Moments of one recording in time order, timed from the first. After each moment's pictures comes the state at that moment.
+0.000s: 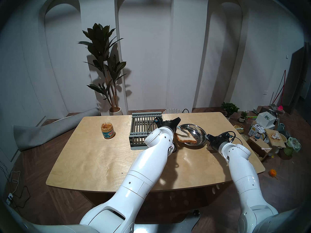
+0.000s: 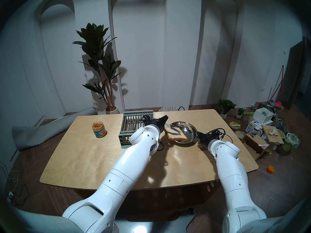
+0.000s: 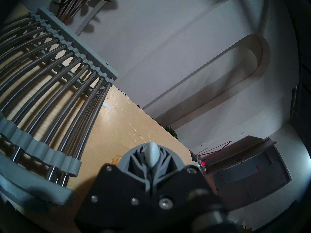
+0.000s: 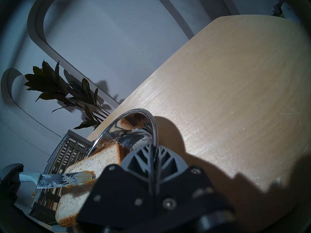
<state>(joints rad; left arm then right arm) 1.21 -1.72 -1.14 -1.31 -0.98 0.15 0.41 -1.33 -1.34 1.78 -1.17 0.78 0.50 0.22</state>
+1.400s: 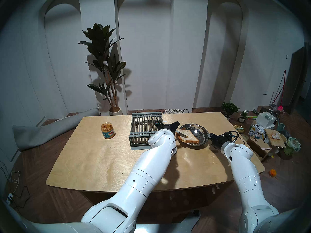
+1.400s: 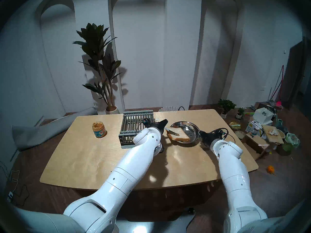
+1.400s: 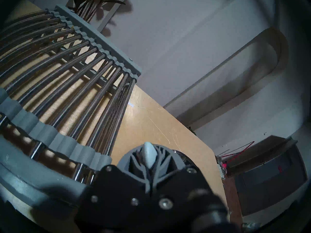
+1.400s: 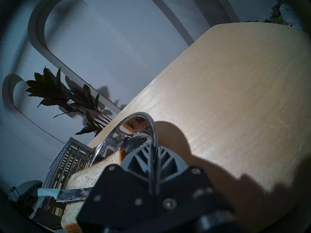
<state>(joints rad) 1.19 -1.74 -1.12 -1.24 -0.95 0.13 0.52 -1.34 -1.33 1.80 -1.18 0.80 0.48 0.23</state>
